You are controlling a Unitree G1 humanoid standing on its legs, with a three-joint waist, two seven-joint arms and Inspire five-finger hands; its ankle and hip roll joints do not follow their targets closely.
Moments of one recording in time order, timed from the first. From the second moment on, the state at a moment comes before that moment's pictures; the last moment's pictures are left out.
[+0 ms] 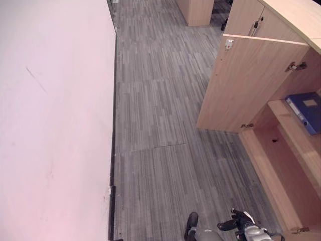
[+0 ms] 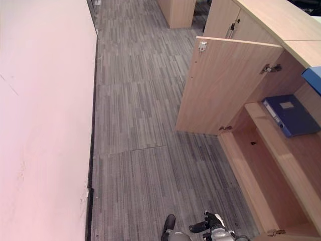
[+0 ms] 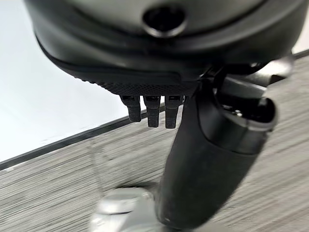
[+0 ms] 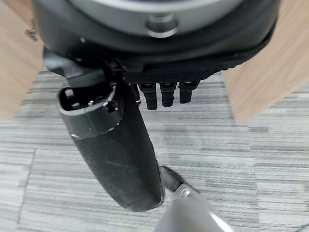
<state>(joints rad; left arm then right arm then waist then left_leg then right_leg) 0.01 0.23 -0.19 1.30 -0.03 -0.03 0.15 -0.13 -0.30 0.23 1.24 0.10 0.03 -0.07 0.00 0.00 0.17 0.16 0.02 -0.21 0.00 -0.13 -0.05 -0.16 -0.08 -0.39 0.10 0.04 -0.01</state>
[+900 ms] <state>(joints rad) 0.09 0.21 -0.07 1.33 -0.14 -0.02 0.15 -0.06 -0.25 0.18 1.39 0.18 0.05 -0.09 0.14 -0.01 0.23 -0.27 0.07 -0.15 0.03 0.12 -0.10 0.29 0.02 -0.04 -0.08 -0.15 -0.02</state>
